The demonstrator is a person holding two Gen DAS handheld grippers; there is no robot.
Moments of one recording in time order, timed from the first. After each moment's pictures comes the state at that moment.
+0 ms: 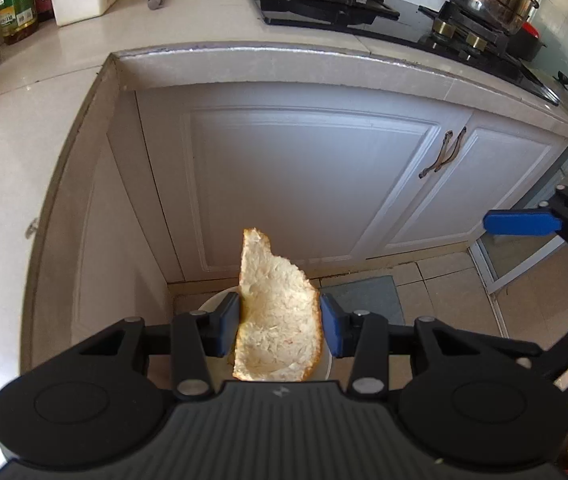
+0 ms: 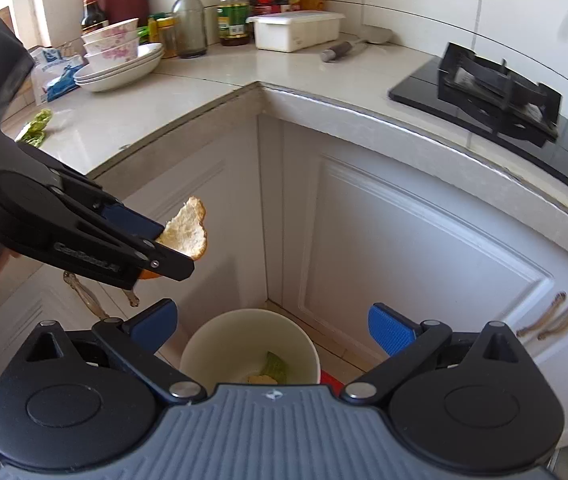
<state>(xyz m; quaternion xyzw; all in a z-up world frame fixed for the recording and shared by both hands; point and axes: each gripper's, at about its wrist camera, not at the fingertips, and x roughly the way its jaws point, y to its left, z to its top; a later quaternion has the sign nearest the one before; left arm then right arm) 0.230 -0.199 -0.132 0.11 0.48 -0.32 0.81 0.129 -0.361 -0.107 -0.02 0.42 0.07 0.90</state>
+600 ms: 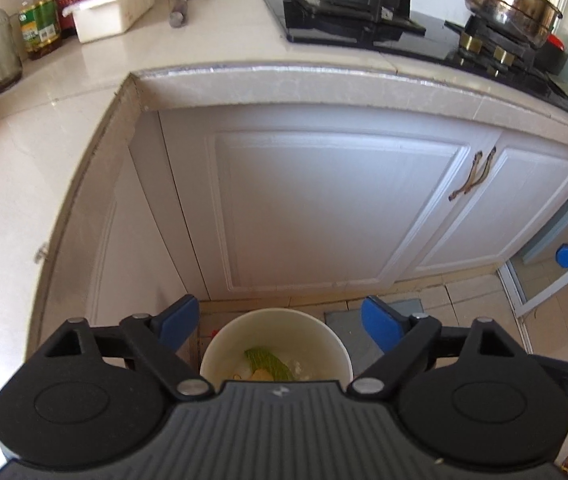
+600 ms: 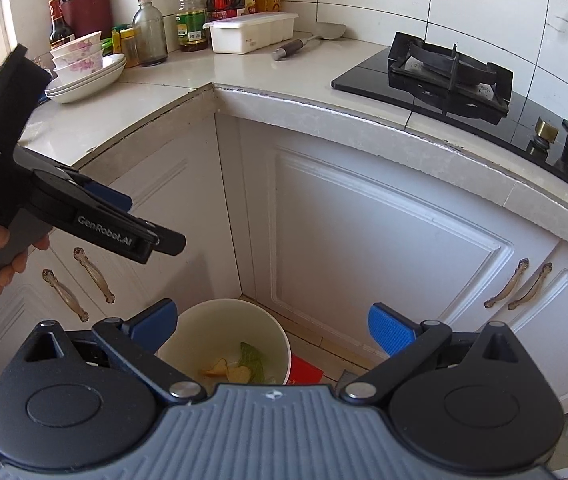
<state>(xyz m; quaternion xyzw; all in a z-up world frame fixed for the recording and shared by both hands) 0.230 -0.209 -0.121 0.11 0.44 -0.28 0.84 0.103 -0.382 -0.099 -0.01 0.41 0.04 0.91</state>
